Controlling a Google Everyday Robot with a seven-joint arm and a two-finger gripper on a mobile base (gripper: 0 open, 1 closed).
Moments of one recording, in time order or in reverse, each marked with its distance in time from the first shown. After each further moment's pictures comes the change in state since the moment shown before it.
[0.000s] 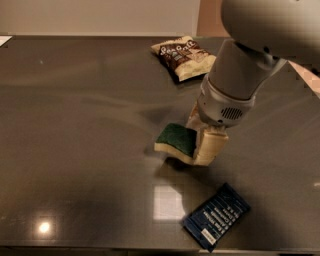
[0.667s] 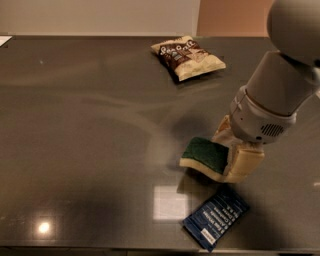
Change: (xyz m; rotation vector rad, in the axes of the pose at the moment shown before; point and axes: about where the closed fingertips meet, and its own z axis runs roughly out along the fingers) arm 0.051 0.039 -0.010 -0.024 0.007 0.032
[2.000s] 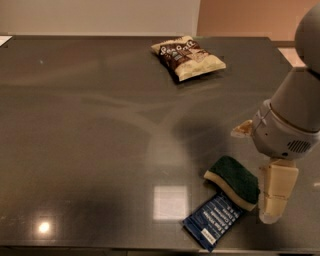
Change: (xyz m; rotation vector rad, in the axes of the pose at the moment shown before) arm 0.042 0.024 0.003 -0.014 0.027 0.037
